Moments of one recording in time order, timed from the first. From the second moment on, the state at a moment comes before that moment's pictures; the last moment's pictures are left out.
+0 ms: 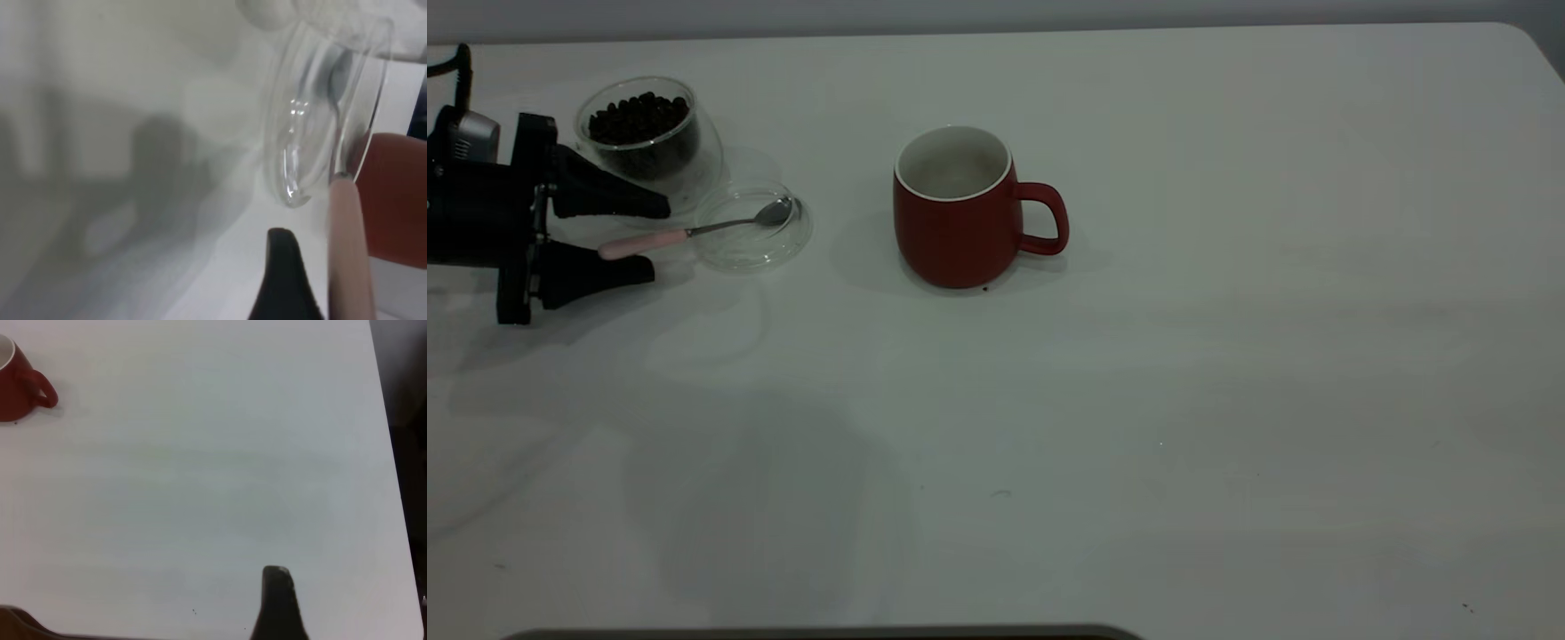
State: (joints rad) left arm 0.34 2.55 -1.21 -1.51 0.90 1.15; right arm 0.02 0.03 -0.48 0.03 1.15 -0.05
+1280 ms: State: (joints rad) left arm 0.52 2.41 -1.26 -1.28 1.12 1.27; right arm 0.02 0.03 -0.48 0.03 1.15 -0.06
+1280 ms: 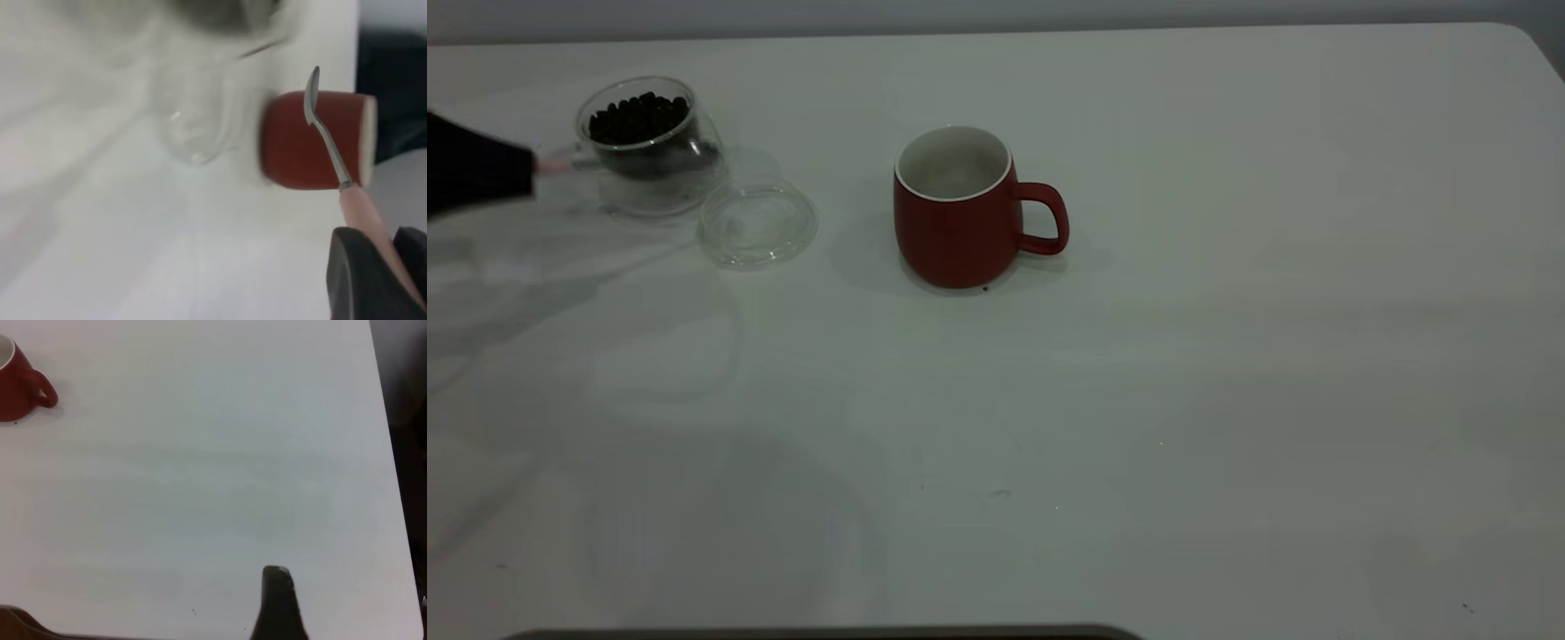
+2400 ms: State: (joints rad) left arm 0.47 2.36 -1.44 -1.14 0.87 1.41; right arm 0.02 0.03 -0.48 0.03 1.15 -0.06
